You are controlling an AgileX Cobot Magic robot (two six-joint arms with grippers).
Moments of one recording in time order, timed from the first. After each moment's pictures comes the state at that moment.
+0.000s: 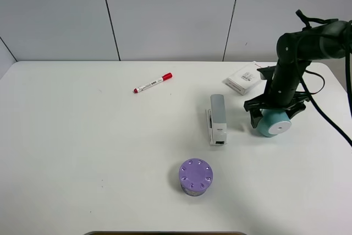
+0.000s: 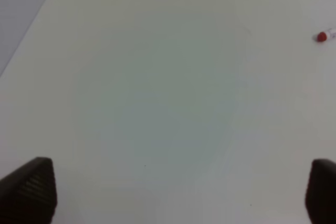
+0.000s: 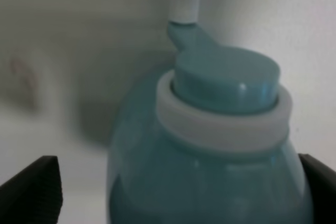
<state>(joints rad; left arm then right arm) -0.01 -0.01 -0.51 0.06 1.06 -0.07 0.14 2.01 -1.24 -0.06 0.90 0.01</state>
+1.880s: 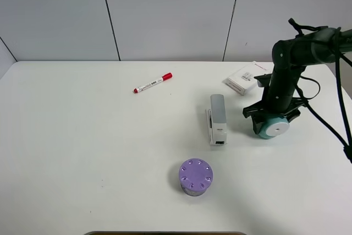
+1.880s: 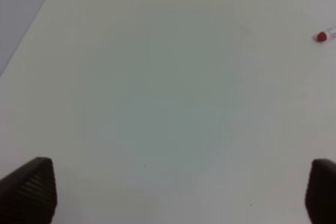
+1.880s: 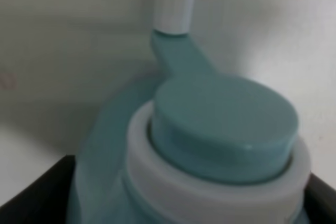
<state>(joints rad) -0.01 -0.01 -0.51 0.06 1.06 -0.07 0.14 2.06 -1.24 -0.06 0.92 -0.01</state>
